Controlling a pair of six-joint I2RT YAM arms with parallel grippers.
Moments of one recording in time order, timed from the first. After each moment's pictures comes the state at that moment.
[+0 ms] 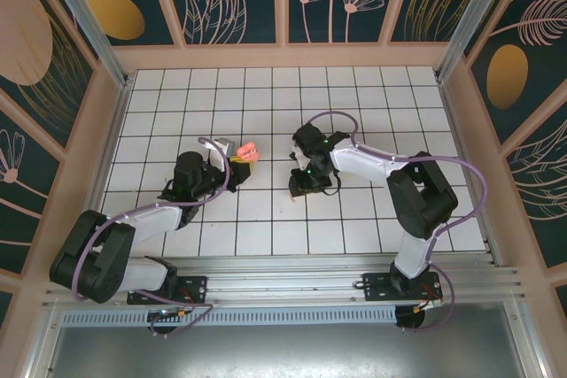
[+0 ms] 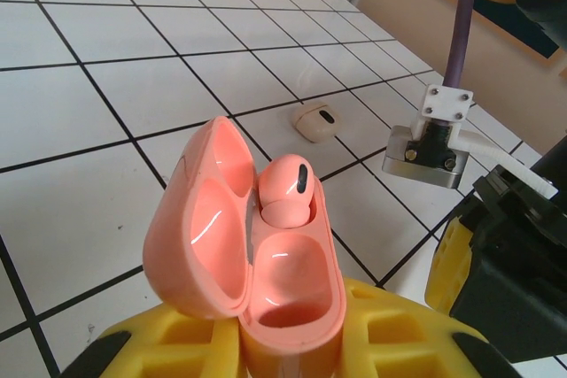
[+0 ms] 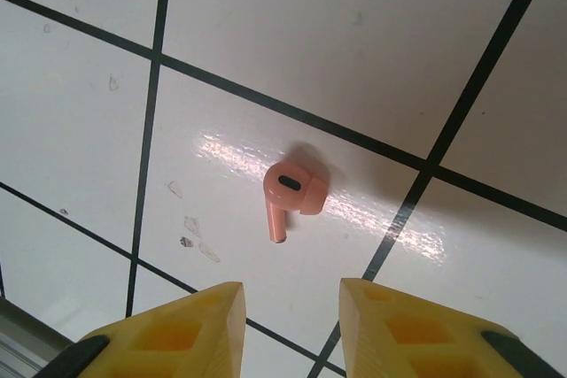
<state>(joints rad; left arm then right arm) -0.39 1.34 0.40 0.62 0.46 -0.28 0.69 1.79 1.21 -0.77 -0.30 0.37</state>
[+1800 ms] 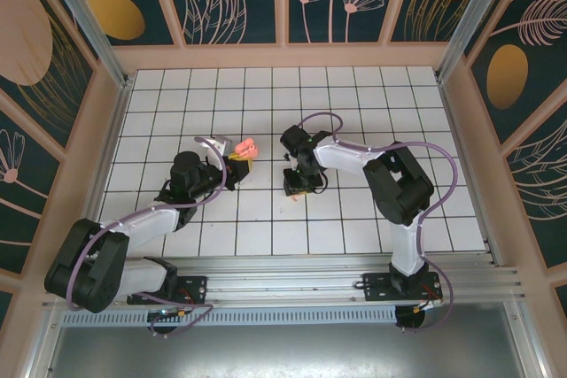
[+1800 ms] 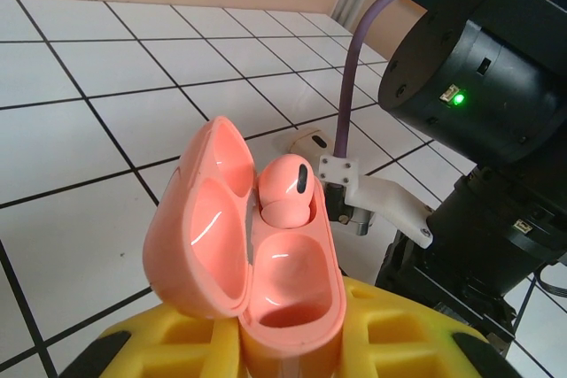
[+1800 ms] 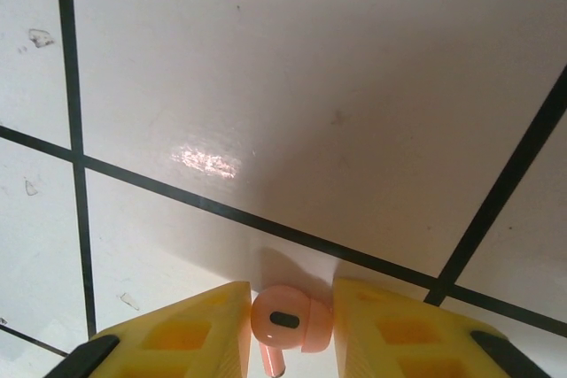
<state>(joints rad) -0.39 1.28 0.40 0.61 0.45 -0.28 0.73 1.97 1.32 -0.77 -0.23 0.44</state>
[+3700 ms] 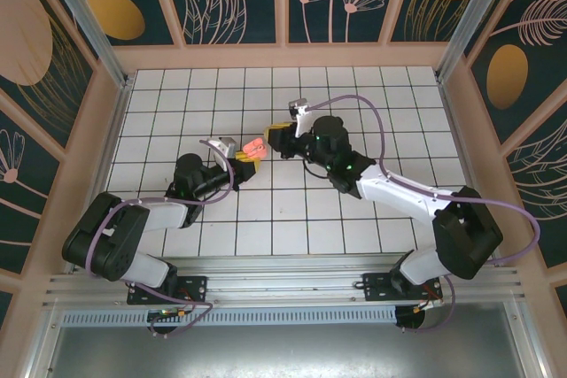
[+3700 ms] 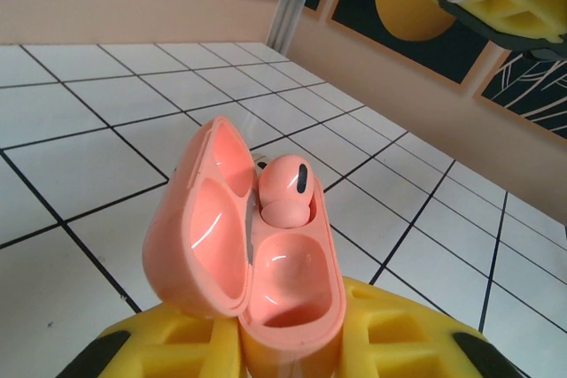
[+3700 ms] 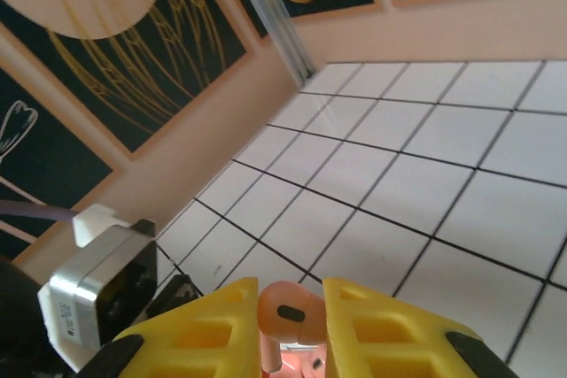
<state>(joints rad) -0.39 1.47 0.38 0.97 0.60 -0.29 0.78 1.45 0.93 0.36 -0.18 0.41</state>
